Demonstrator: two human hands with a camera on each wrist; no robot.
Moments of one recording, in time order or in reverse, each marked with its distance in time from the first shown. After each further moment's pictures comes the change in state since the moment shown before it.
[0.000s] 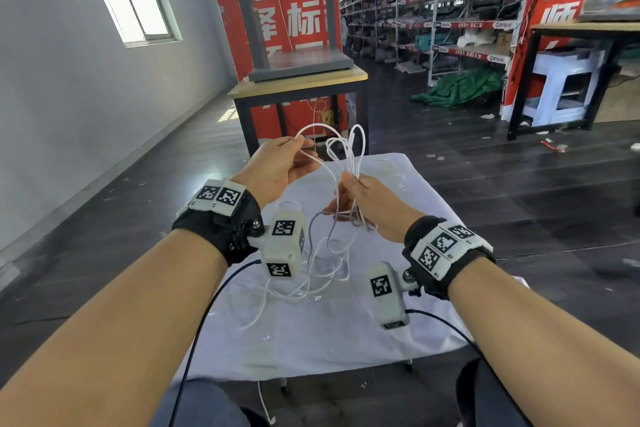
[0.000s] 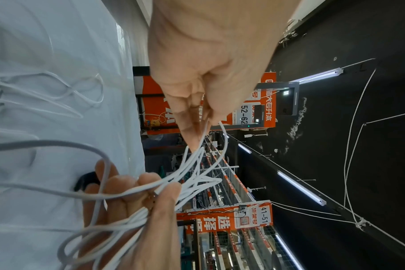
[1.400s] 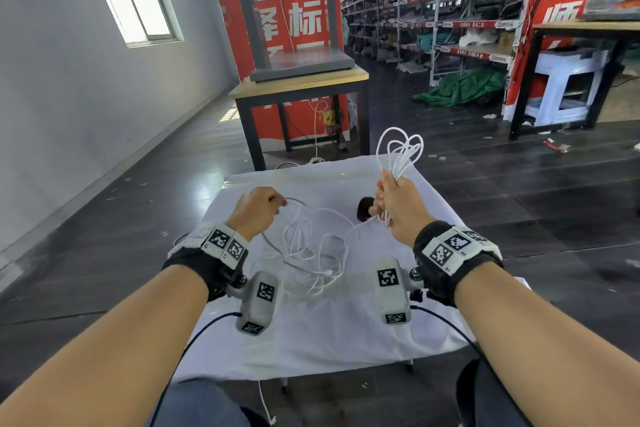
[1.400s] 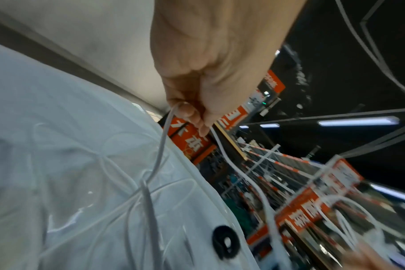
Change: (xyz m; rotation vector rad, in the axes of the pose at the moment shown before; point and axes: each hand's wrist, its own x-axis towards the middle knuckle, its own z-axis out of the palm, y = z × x) left_hand -0.001 -0.063 -0.053 0.912 0.055 0.125; right_hand 0.001 0.011 -0.017 0.423 0.402 0.106
